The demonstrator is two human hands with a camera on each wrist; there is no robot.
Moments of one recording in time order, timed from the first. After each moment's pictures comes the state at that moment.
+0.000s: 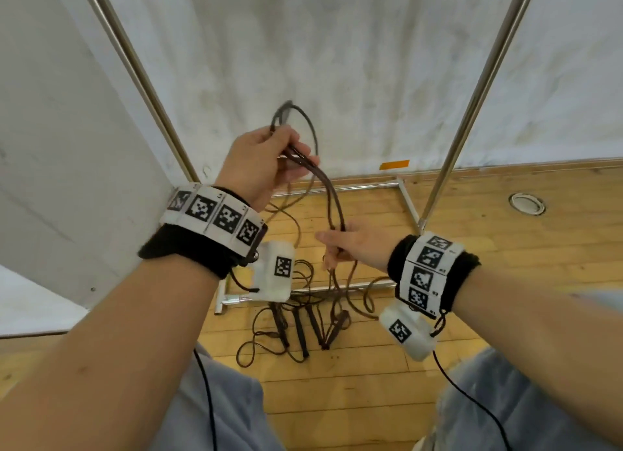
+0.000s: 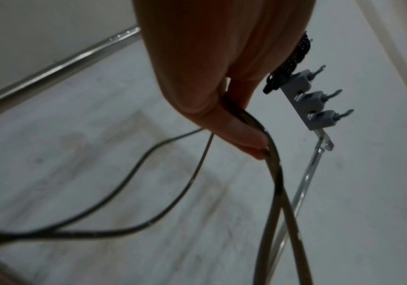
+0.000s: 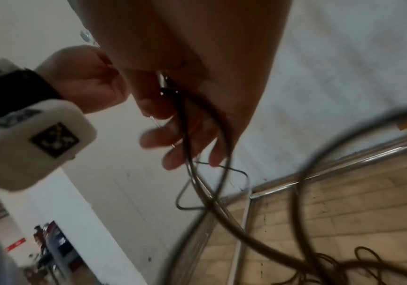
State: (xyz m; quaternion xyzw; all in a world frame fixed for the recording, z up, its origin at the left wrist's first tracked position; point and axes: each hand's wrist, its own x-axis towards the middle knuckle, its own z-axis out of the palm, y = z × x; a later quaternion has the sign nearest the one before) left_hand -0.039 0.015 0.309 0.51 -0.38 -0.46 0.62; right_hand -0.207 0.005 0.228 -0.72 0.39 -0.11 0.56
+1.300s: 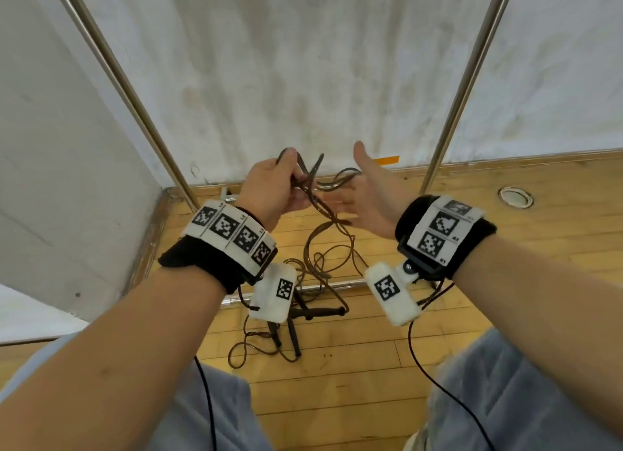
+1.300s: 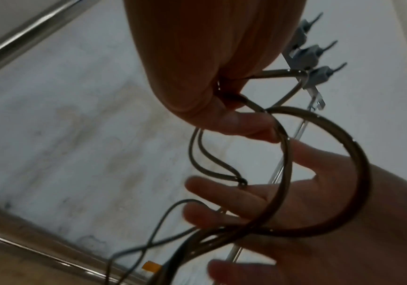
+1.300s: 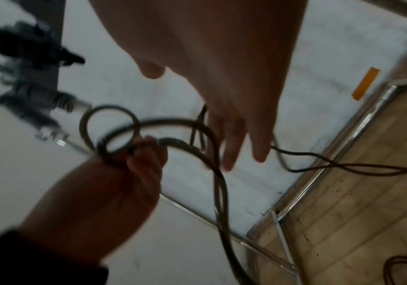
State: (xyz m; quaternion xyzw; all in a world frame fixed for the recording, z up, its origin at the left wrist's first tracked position) left_hand -0.066 0.006 0.272 0.59 -0.37 -0.46 0.54; right_hand -0.224 -0.033 0.259 -0.46 0.40 -0.23 0.76
